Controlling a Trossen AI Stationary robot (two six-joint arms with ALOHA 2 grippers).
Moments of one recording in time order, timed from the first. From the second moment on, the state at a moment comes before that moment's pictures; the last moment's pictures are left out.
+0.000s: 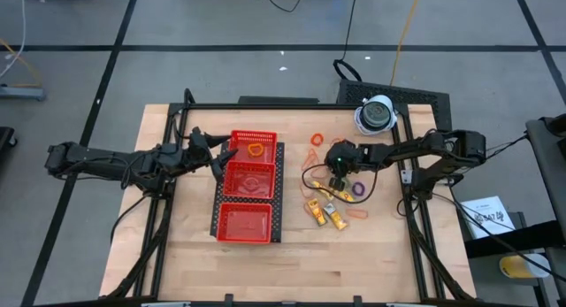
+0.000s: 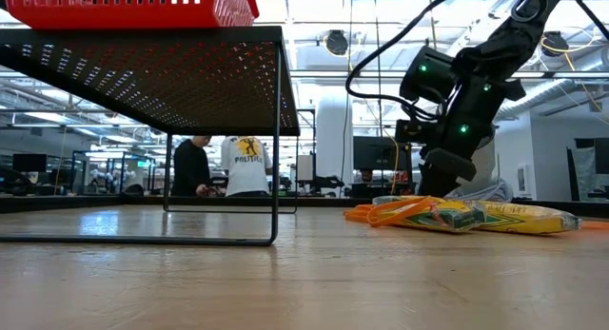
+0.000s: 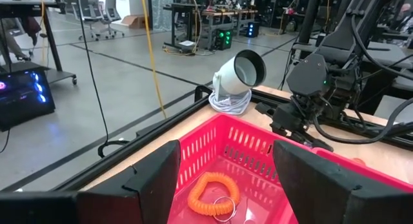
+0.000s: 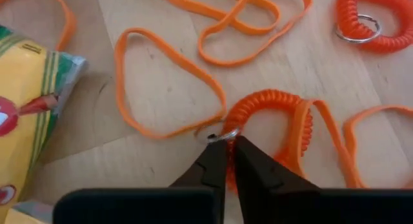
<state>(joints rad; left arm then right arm) -0.04 0.71 0.45 0.13 -0.53 -0.17 -0.27 1.50 0.59 -0.14 0.16 -0.02</state>
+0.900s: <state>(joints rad) -0.04 0.71 0.45 0.24 -0.53 -0.24 -0.27 1.20 0.58 0.08 0.08 -0.04</state>
